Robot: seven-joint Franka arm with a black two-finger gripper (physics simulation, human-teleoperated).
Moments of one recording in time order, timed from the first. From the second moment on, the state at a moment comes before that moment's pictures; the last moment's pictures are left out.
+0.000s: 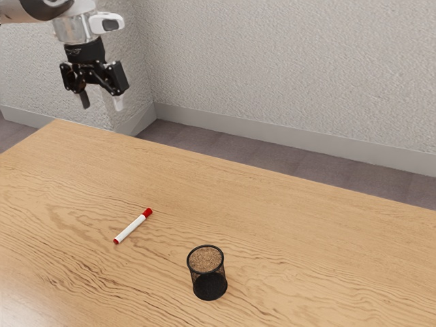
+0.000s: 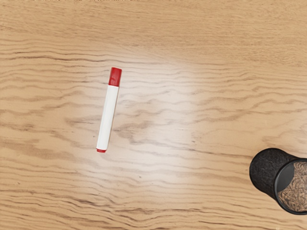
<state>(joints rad) 0.12 0.01 -0.02 -1.52 -0.05 1.47 -0.01</state>
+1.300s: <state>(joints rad) 0.10 0.20 0.05 -2.26 0.05 2.37 0.07</state>
